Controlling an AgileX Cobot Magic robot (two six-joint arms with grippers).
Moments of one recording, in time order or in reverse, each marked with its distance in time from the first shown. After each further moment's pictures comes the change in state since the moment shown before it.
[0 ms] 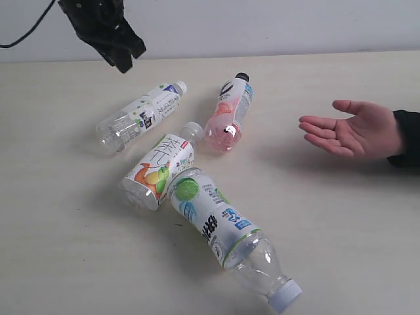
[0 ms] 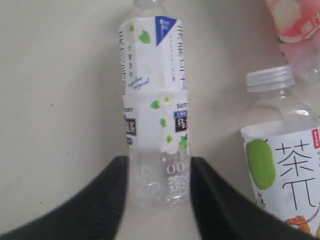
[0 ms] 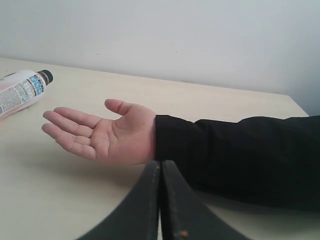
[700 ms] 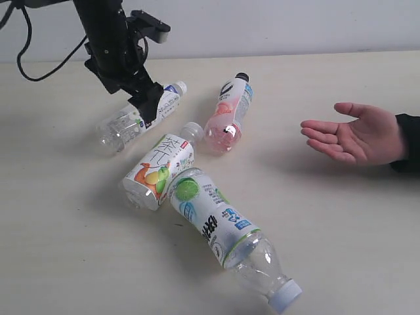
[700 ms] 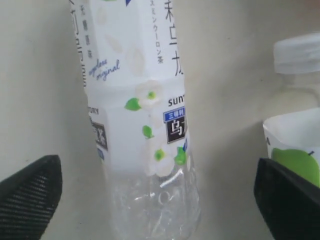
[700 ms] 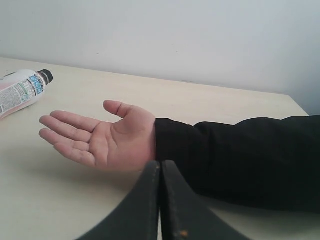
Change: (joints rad) left arm -0.024 0.158 0.000 0.048 0.000 -0.002; right arm 0.000 0.000 0.000 0.000 0.000 0.000
